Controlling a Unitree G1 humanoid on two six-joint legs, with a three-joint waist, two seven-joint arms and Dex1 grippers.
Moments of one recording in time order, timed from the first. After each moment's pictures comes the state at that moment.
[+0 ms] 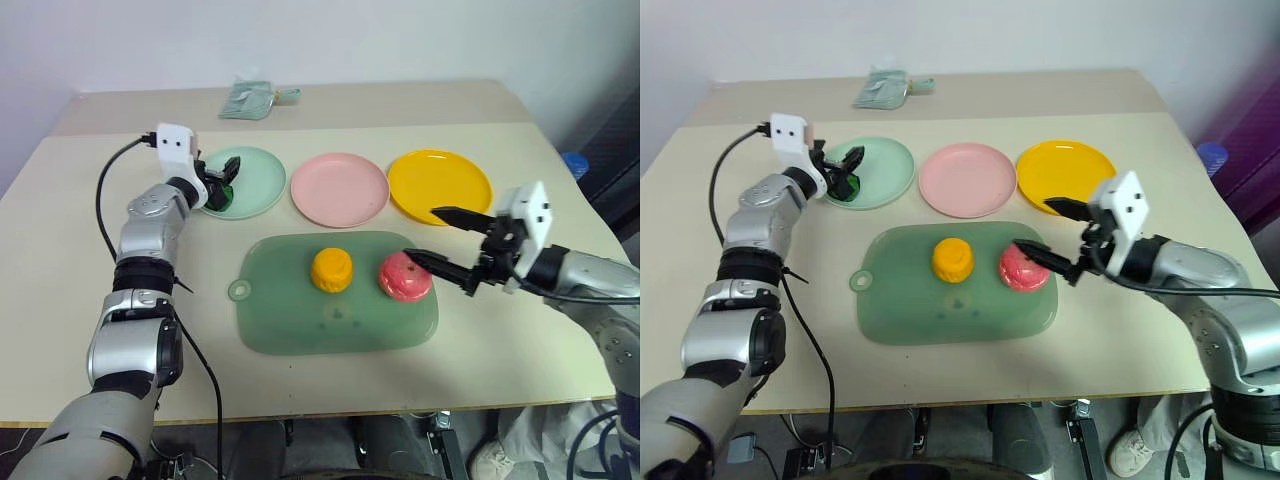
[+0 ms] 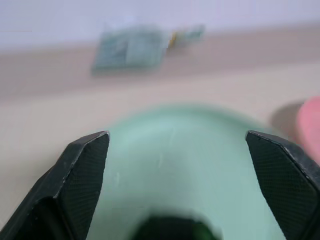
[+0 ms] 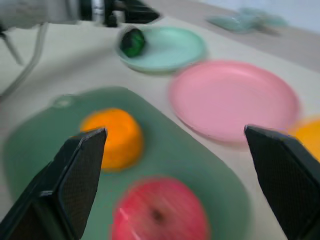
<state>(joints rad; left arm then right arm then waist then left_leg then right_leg) -0.80 0.45 0.21 0.59 -0.22 0.15 -0.48 -0.26 -0.76 -0.15 -0.56 0.71 0.74 0.70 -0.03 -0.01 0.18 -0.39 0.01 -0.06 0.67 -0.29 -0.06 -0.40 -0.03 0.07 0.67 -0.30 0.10</state>
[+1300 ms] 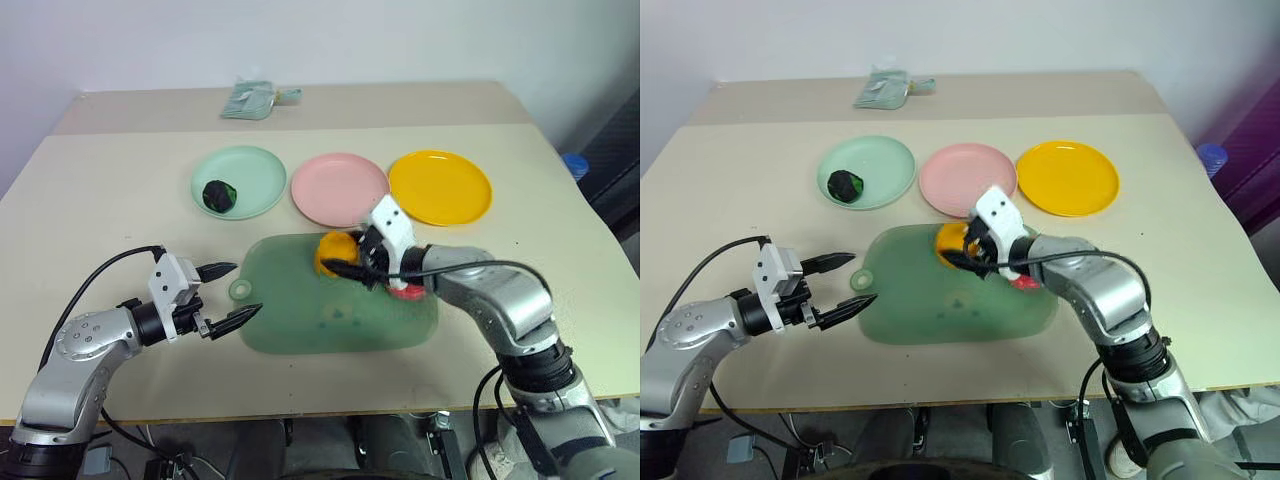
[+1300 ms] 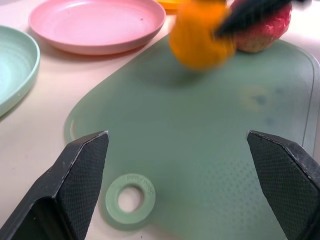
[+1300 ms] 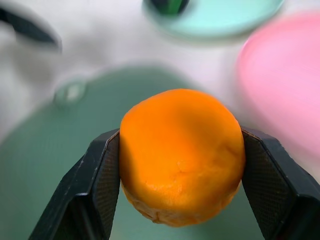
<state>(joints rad) 0.07 0.67 0.17 -0.37 -0.47 0.32 -0.92 -0.58 -0.47 0.11 -0.37 0.47 0.96 0.51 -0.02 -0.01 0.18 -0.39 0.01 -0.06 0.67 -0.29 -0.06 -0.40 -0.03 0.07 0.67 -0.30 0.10</state>
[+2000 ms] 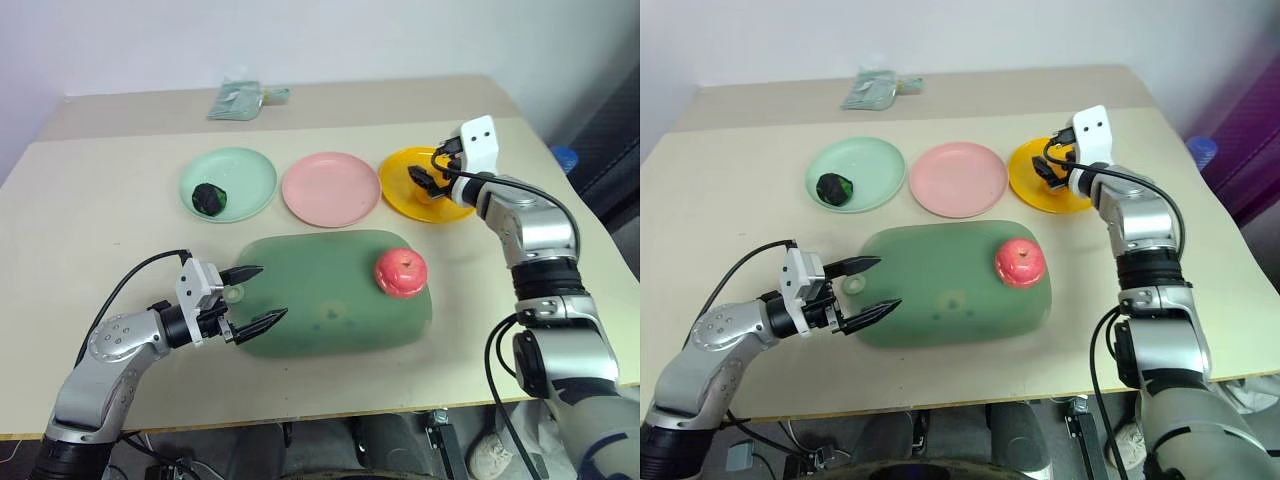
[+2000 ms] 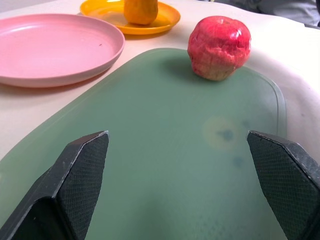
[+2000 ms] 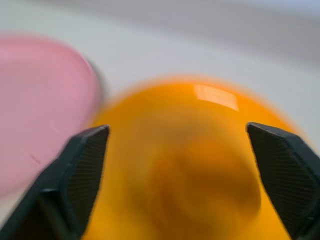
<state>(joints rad) 0.07 0.60 0.08 -0.36 -0.47 0.26 -0.92 -0.75 -0.59 -0.05 0.28 0.26 0.49 0.55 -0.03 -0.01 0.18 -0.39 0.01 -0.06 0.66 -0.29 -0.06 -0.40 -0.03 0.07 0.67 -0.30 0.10</state>
